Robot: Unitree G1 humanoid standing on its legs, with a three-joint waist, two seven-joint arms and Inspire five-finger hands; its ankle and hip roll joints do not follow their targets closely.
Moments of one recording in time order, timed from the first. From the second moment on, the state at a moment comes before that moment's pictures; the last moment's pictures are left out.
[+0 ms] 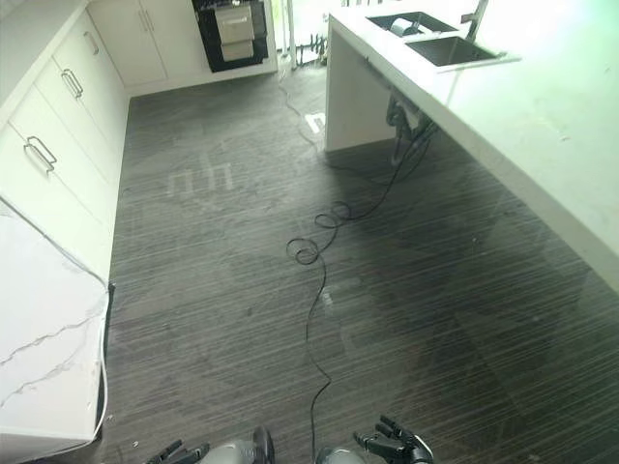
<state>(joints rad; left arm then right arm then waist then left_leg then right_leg) 0.08 0.21 0.12 1.22 -0.47 -0.13 -0.09 0.05 -0.27 -0.01 1.15 0.47 -0.11 0.26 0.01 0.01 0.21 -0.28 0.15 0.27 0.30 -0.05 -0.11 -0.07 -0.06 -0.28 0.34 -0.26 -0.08</state>
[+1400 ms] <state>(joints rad) 0.12 0.24 0.00 1.21 -0.22 -0.04 -0.12 0.12 -0.27 0.06 0.91 0.47 -0.12 0.24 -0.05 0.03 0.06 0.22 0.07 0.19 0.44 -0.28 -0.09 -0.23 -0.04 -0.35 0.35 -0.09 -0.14</state>
